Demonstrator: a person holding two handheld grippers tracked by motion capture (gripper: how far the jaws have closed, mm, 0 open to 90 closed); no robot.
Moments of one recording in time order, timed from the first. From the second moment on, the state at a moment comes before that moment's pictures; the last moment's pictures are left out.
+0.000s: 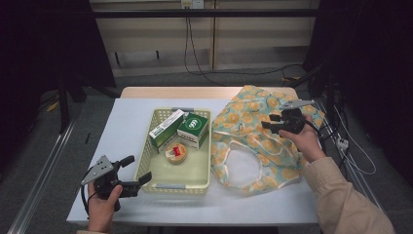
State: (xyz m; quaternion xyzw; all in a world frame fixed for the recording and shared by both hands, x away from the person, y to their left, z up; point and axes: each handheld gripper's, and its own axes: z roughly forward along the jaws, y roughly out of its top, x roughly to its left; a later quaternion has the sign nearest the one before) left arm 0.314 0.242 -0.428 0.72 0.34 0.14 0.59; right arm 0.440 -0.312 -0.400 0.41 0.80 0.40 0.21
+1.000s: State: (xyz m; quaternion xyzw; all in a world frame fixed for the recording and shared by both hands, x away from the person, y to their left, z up) left arm 0.313 0.243 -0.423 0.72 0.34 0.15 0.59; right arm 0.412 -0.271 -0.454 0.37 0.85 0.35 0.12
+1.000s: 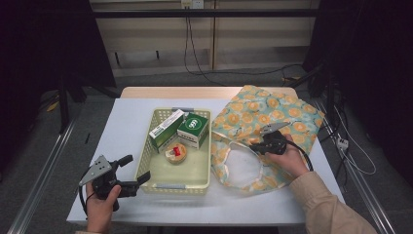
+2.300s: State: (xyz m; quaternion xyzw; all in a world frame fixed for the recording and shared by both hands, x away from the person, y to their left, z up) left arm 0.313 0.239 -0.424 0.72 0.34 0.15 0.59; right arm 0.472 -0.320 -0.426 0.43 0.81 0.38 0.15
